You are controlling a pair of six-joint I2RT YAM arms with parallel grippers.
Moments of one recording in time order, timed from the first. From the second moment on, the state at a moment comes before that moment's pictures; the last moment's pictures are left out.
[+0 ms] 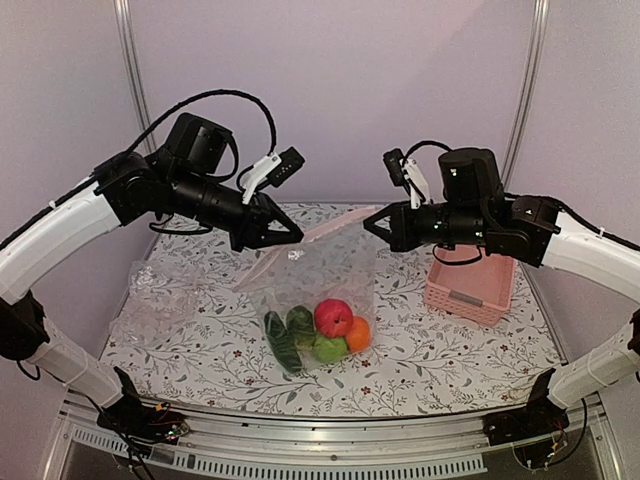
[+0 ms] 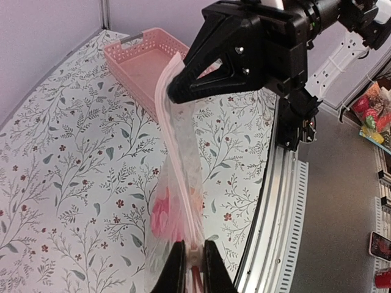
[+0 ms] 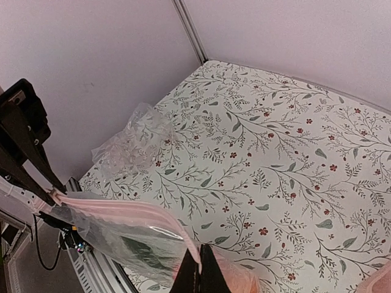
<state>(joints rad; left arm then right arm) -0.84 1.42 1.56 -0.78 0.43 0.08 0.89 1.33 1.26 -0.34 -0.06 0.37</state>
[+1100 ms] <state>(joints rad) -0.80 1.33 1.51 -0.83 0.39 0.08 0.82 1.29 1.27 -0.40 0.02 0.40</state>
